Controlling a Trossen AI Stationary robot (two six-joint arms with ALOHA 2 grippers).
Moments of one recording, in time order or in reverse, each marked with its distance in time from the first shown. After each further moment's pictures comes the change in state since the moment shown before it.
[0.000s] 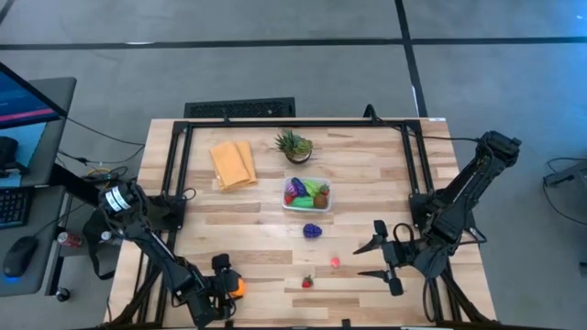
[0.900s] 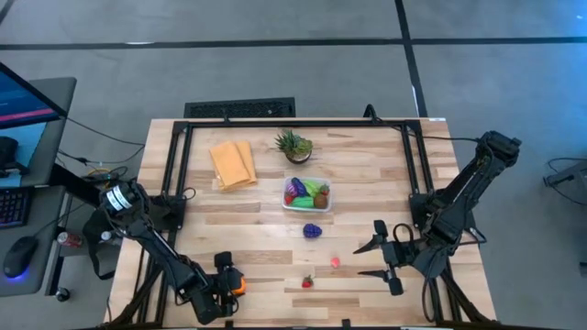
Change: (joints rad) left arm 0.030 -0.002 0.000 0.000 0.010 0.043; right arm 0.000 0.000 0.000 -0.018 0.000 0.000
